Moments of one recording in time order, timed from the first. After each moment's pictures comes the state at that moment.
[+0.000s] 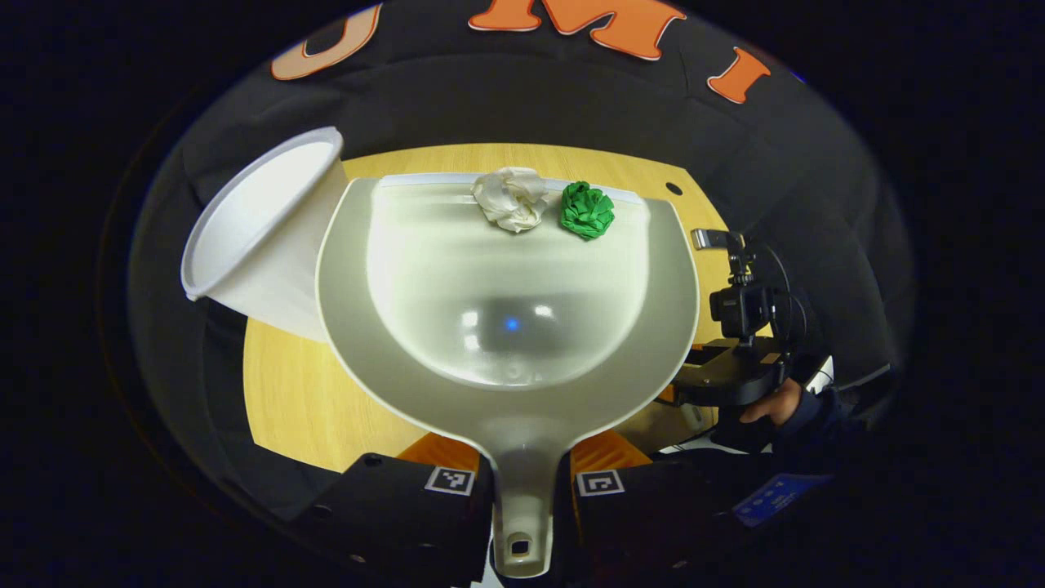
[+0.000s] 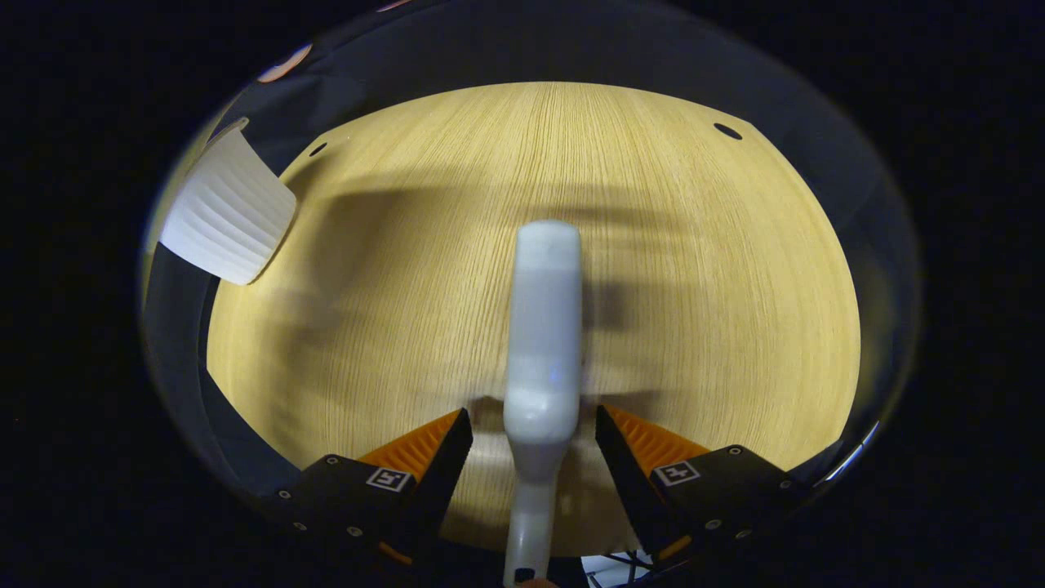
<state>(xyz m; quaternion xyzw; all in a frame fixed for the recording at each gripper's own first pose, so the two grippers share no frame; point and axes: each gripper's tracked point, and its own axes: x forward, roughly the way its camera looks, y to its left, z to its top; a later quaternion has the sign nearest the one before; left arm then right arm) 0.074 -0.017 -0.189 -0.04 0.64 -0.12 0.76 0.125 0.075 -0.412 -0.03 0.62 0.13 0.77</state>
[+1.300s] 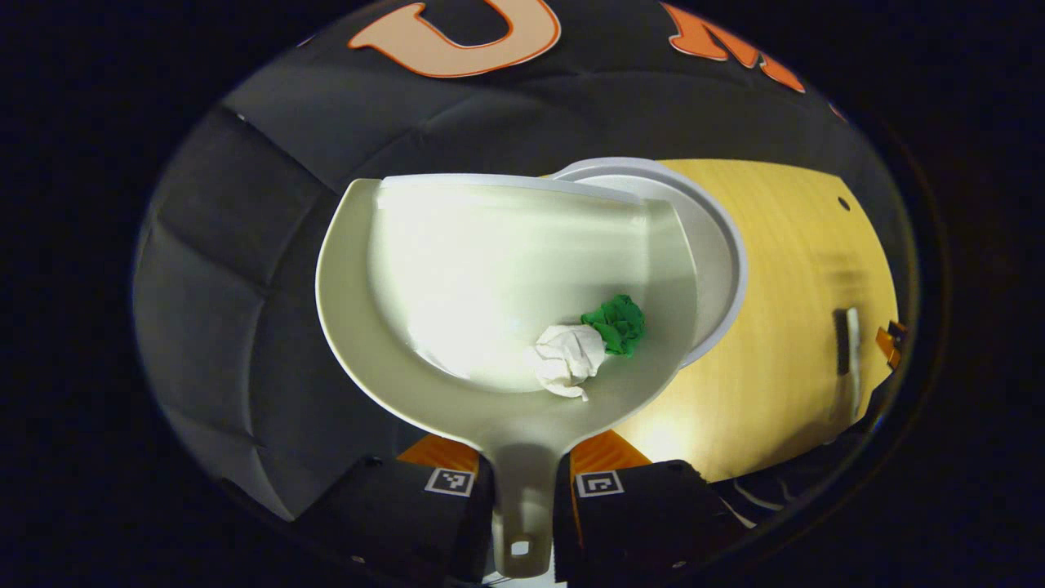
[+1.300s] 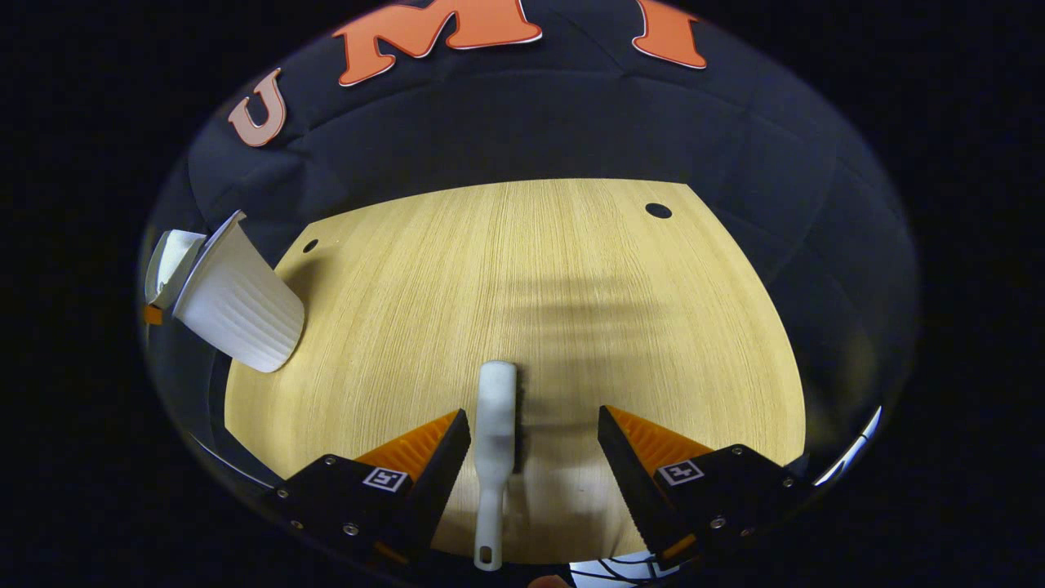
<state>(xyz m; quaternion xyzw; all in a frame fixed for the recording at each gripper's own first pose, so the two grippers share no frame) 0.143 0.313 -0.164 0.19 0.64 0.08 0.74 0.193 0.031 -0.312 0.01 0.51 0.07 0.86</state>
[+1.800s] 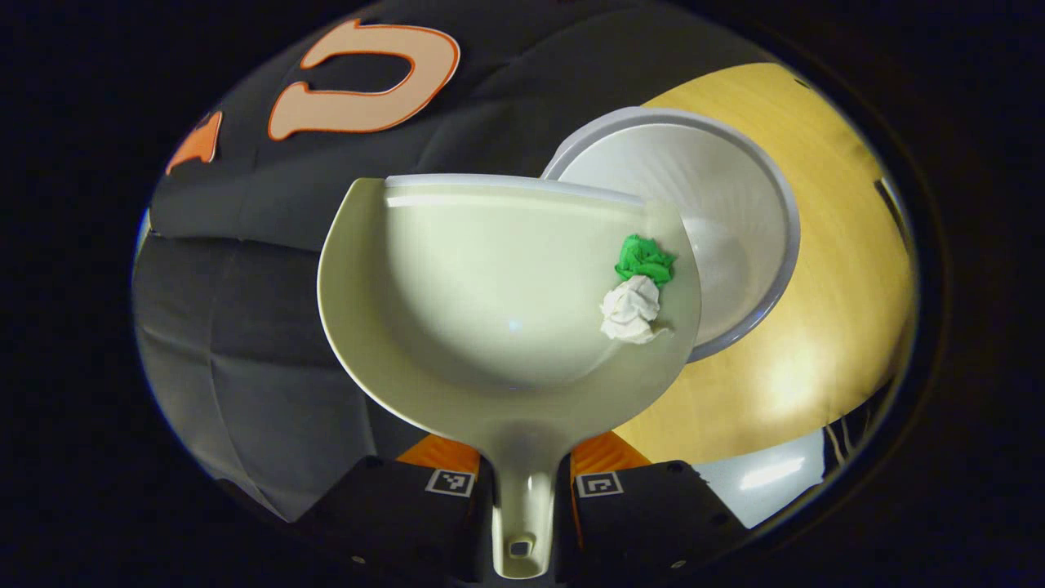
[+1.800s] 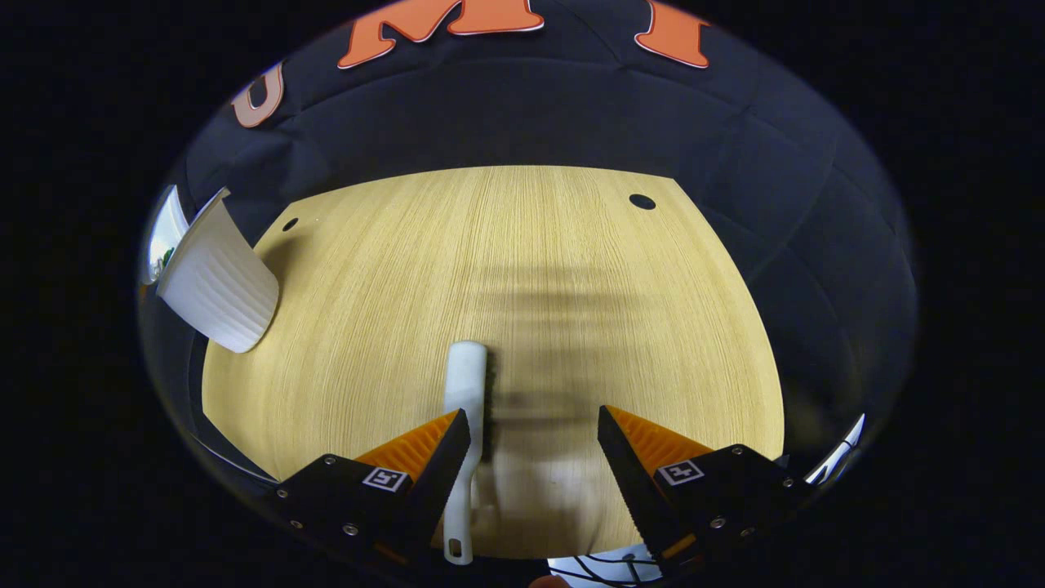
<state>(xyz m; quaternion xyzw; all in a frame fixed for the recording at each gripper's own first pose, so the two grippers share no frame) 0.150 0.363 -0.139 0.44 0.60 0.08 0.66 0.185 0.012 -0.323 -0.03 0.53 0.05 0.85</state>
